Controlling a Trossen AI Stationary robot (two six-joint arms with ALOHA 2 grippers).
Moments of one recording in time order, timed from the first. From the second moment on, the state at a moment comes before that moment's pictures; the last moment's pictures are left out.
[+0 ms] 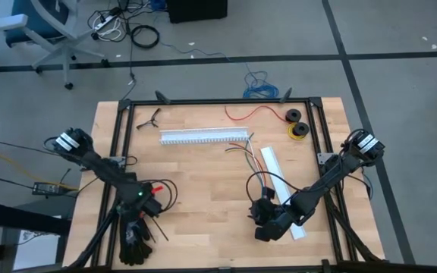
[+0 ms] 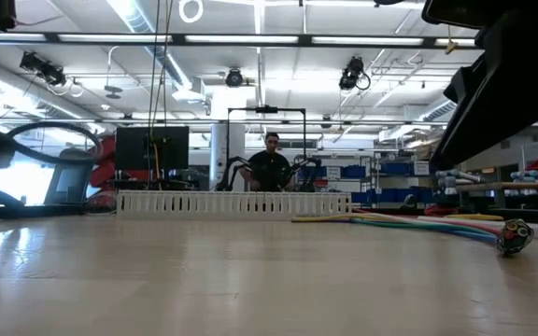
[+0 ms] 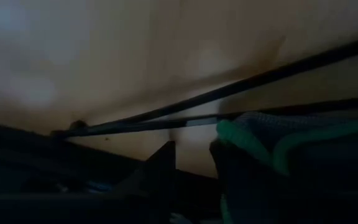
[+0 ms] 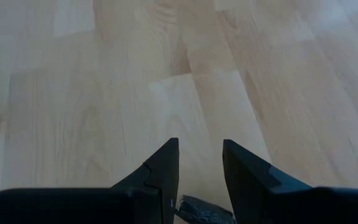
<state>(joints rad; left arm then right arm) -0.63 1.55 0.63 -1.01 0.22 -0.83 0.69 1.69 0.96 -0.26 0.51 0.77</state>
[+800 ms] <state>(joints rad) -0.34 1.56 0.85 -0.19 -0.42 -0.51 0.70 1.69 0.96 -0.21 0.55 0.76</state>
